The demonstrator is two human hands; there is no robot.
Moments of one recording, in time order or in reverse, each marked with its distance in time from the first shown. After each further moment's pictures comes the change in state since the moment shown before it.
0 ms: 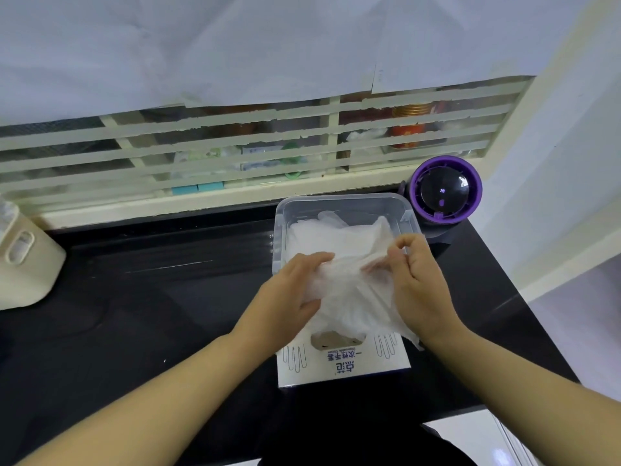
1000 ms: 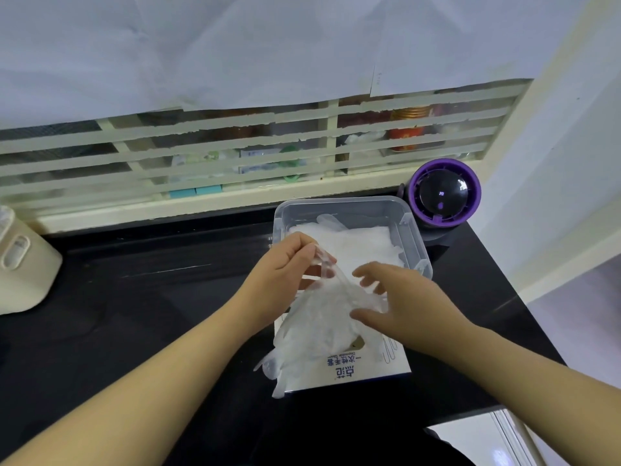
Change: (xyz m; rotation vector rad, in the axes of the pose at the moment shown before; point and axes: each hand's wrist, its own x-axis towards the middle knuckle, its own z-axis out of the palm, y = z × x) left_hand 0.026 0.030 -0.030 -0.730 -0.040 -0.367; right_hand 0.003 0.000 -0.015 -0.706 -0.496 -0.177
